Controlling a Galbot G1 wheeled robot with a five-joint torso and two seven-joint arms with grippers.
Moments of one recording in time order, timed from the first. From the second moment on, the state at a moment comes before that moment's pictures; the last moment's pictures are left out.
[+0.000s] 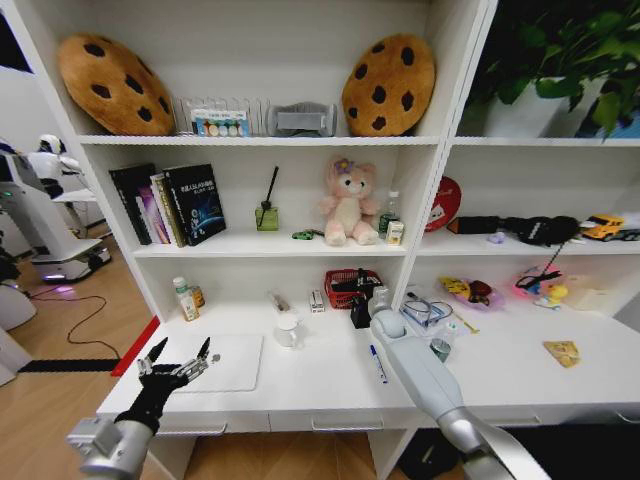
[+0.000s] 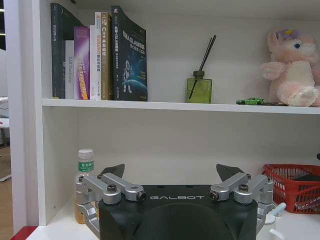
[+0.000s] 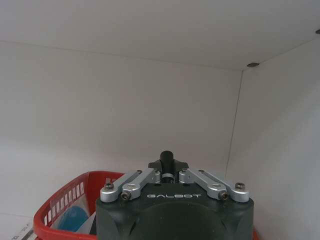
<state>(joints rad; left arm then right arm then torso) 1.85 -1.24 -0.86 -2.43 -0.50 0.17 -0.01 -0.56 1.27 0.12 1.10 0.31 0.01 0.16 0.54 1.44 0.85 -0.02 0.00</state>
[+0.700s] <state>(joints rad) 1.85 -1.24 -0.86 -2.43 -0.50 0.17 -0.01 -0.64 1.21 0.12 1.24 0.31 -0.01 0.19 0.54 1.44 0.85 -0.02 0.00</state>
